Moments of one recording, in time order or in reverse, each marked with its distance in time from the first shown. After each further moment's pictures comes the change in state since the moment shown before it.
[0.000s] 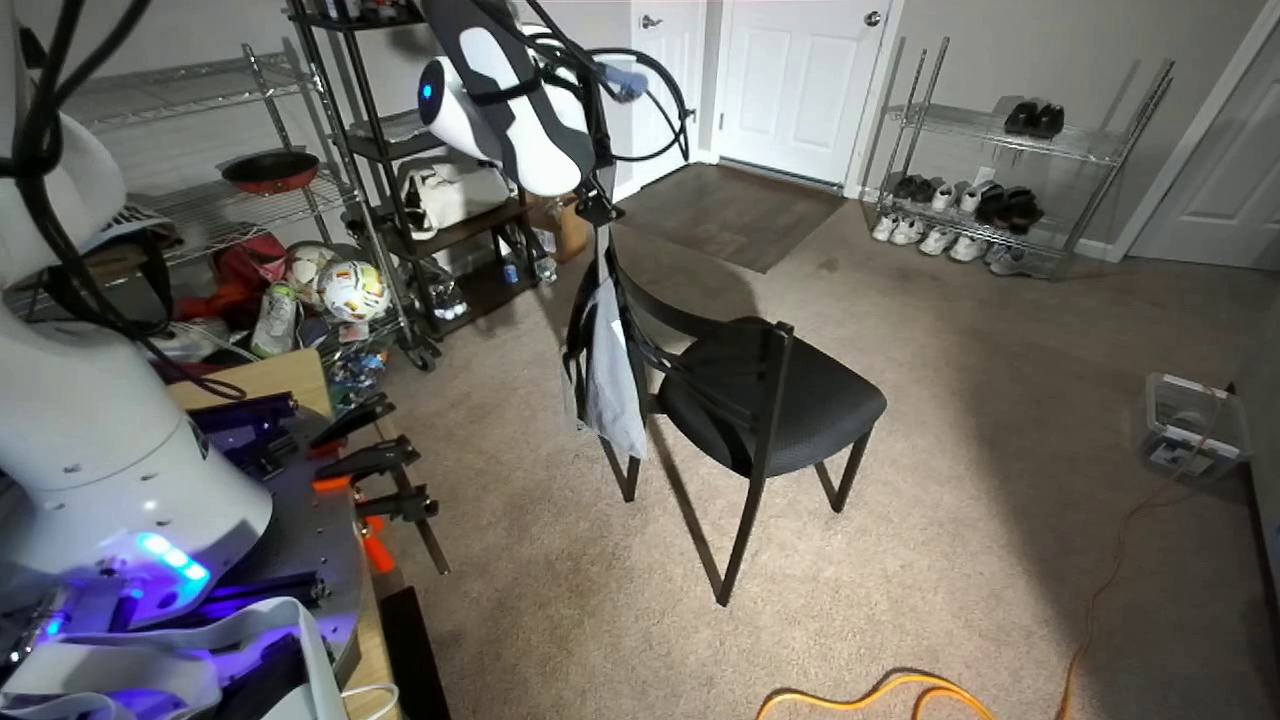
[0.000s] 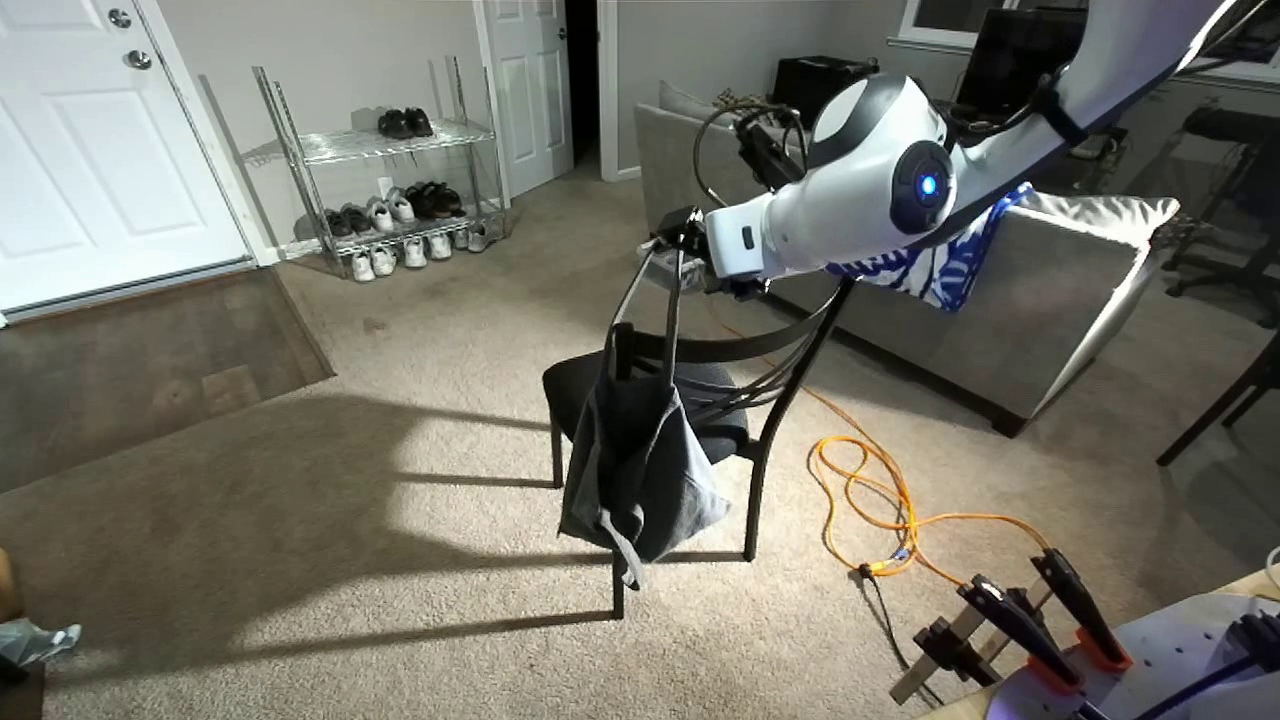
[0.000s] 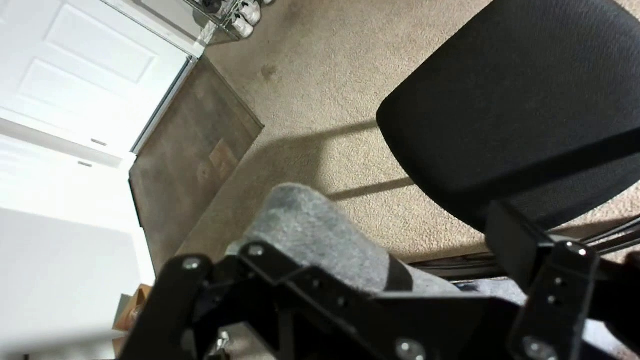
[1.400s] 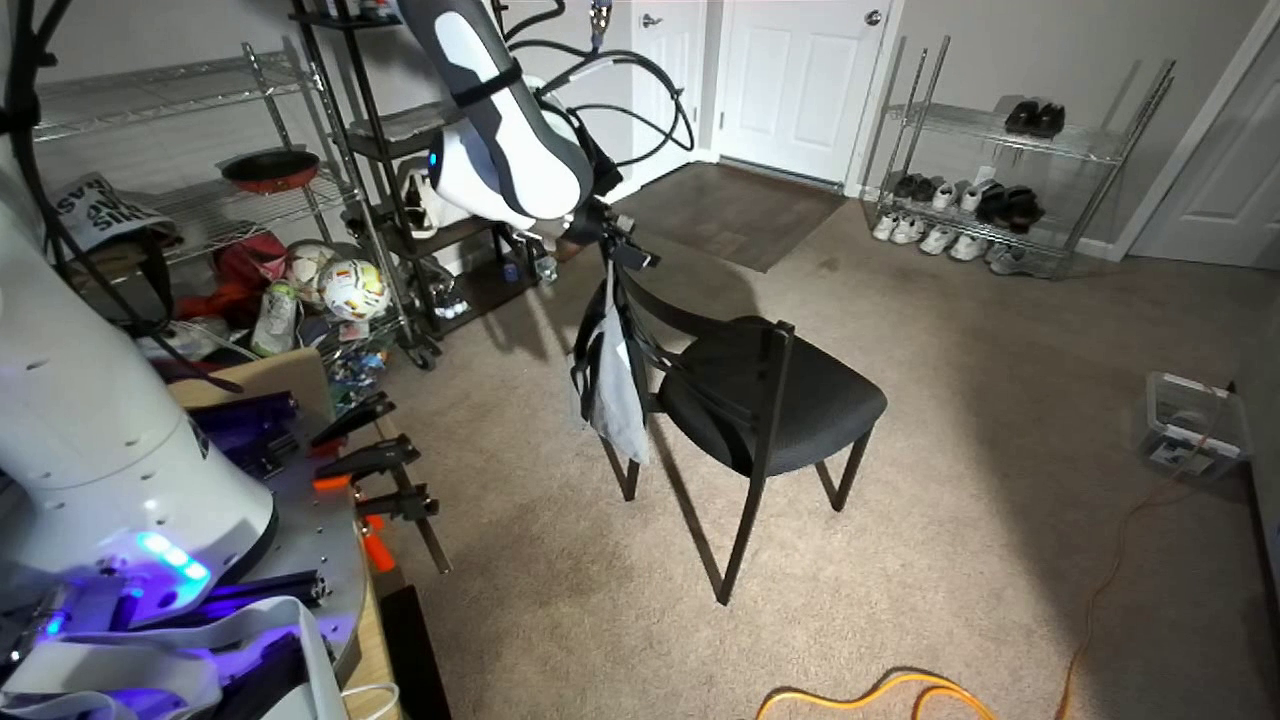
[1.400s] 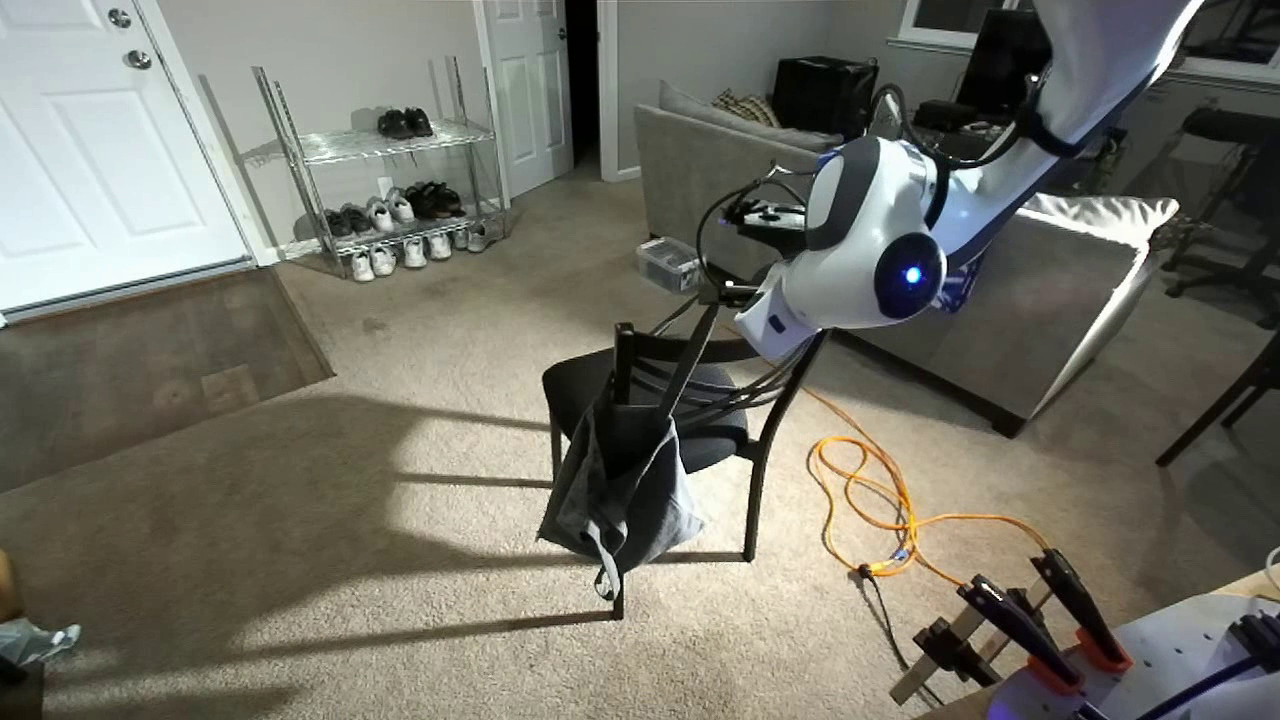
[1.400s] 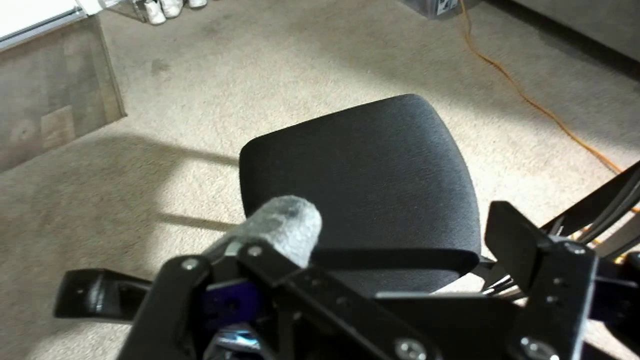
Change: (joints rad) arm 0.702 -0.123 -0.765 -0.043 -0.002 -0.096 -0.185
